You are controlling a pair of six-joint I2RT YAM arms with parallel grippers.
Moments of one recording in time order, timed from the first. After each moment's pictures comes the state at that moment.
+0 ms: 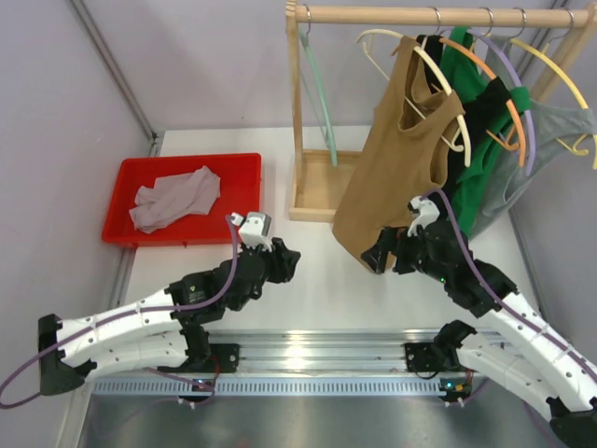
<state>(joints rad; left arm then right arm) -1.17 0.83 0.71 -0.27 -0.59 -0.66 0.63 0.68 0.71 -0.54 -0.02 0.51</state>
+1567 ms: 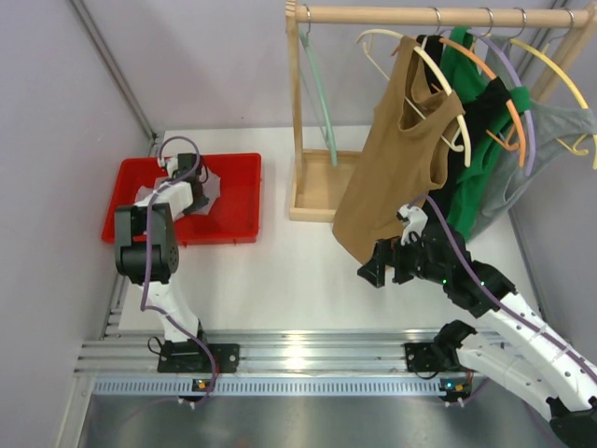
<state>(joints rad) 0.05 1.89 1.24 -0.31 -0.39 -0.47 0.63 0.68 0.69 -0.58 -0.19 0.42</state>
